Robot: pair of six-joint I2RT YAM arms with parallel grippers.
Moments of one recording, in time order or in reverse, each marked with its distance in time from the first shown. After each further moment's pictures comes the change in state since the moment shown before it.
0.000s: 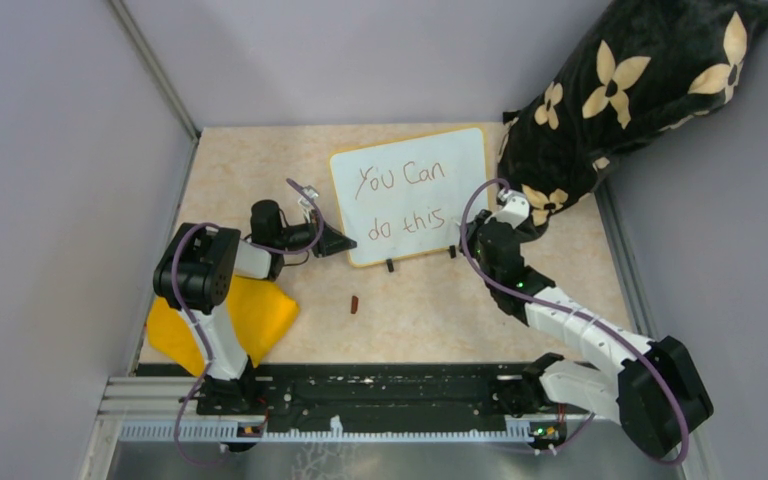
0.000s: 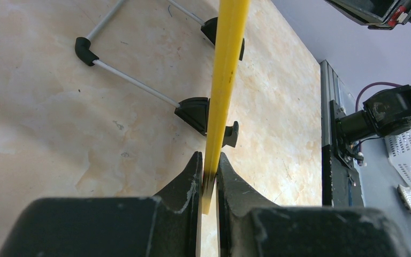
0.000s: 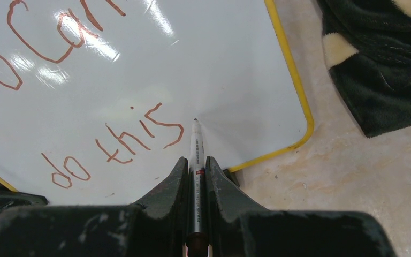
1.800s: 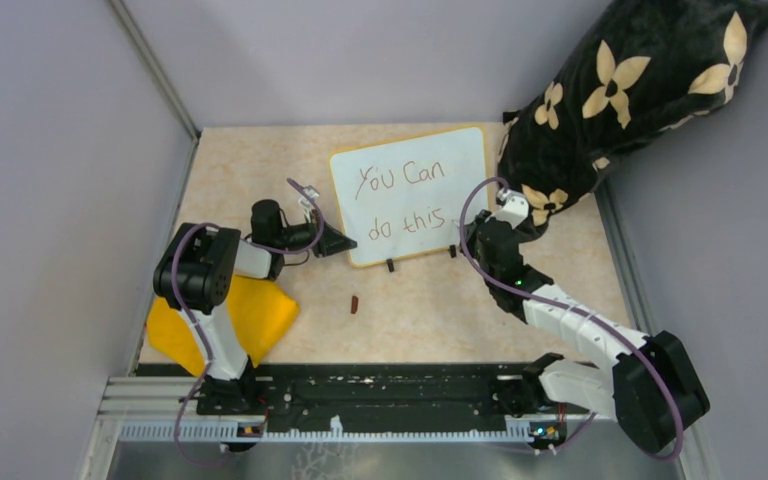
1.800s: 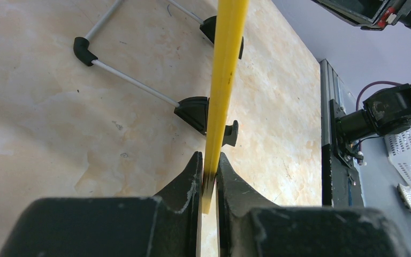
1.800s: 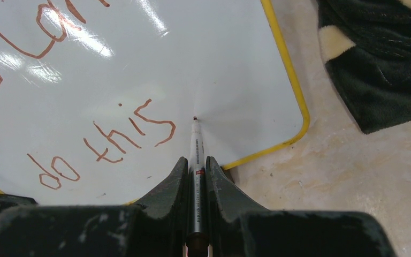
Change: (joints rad) left arm -0.002 -0.001 0.003 -0.008 0.002 0.005; right arm -0.019 0.030 0.000 0.003 -0.012 0.003
